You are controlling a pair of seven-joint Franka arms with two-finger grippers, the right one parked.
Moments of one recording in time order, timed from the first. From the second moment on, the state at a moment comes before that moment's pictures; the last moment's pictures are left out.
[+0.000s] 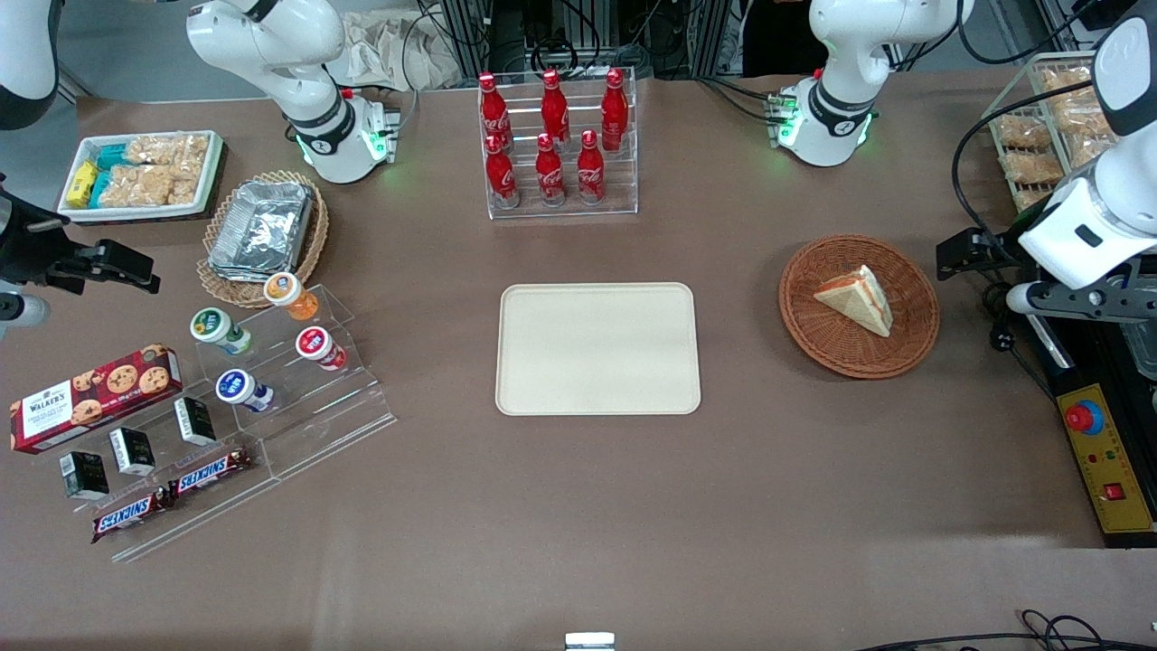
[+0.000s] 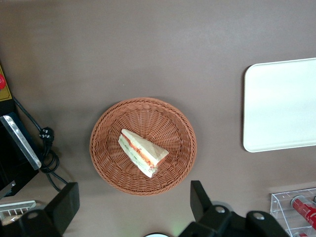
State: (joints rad) arm 0.01 0.03 -0.07 -1.63 -0.03 1.56 0.05
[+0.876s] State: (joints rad) arm 0.01 0.04 -0.06 -1.63 -0.03 1.55 0.05
